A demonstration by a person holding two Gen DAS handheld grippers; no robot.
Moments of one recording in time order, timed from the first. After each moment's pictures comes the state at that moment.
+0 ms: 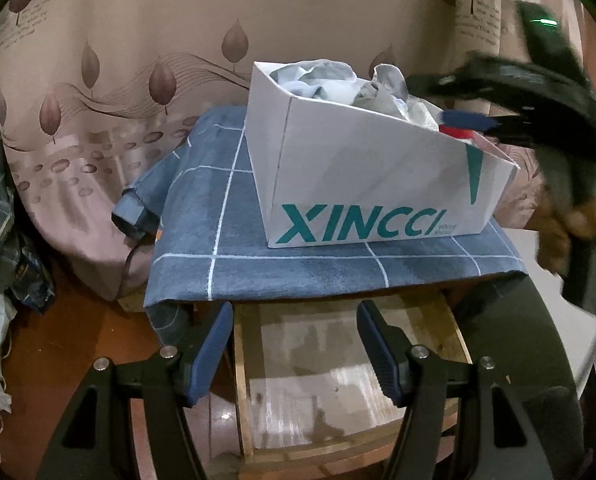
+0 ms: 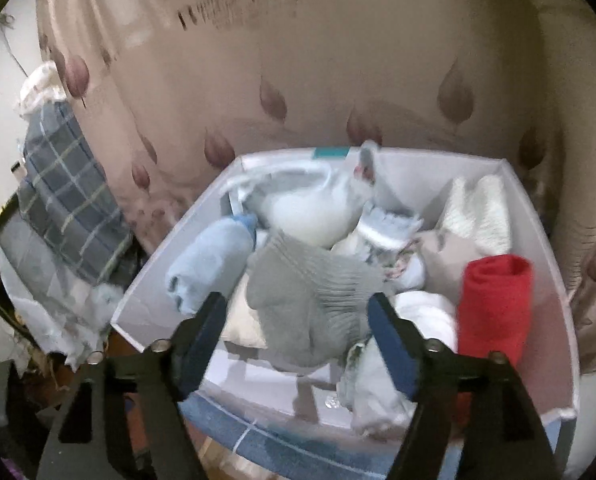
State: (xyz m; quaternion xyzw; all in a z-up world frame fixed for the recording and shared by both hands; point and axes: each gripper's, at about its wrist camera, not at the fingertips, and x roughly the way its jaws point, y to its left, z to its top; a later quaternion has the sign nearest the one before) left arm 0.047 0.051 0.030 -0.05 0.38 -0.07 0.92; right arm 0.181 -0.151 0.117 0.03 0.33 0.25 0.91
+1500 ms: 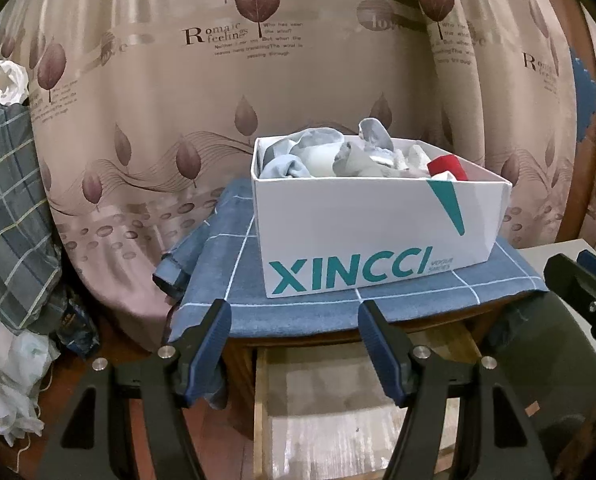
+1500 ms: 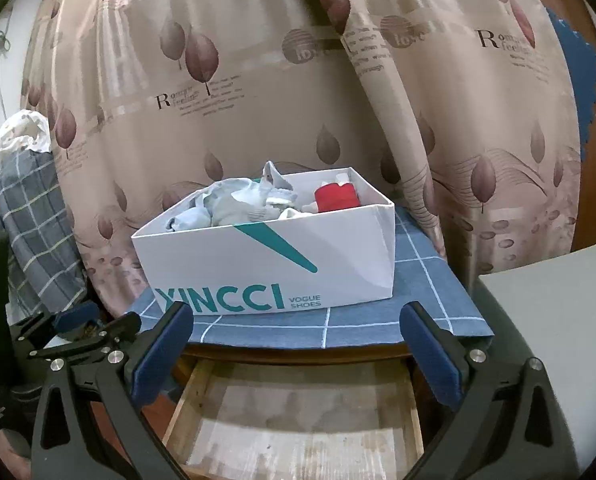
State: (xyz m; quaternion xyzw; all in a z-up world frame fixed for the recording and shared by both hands) left arm 0.010 0.004 0.056 0.02 0.27 0.01 0.96; right arm -0.006 -0.201 0.072 0.05 0.20 0.09 0.97
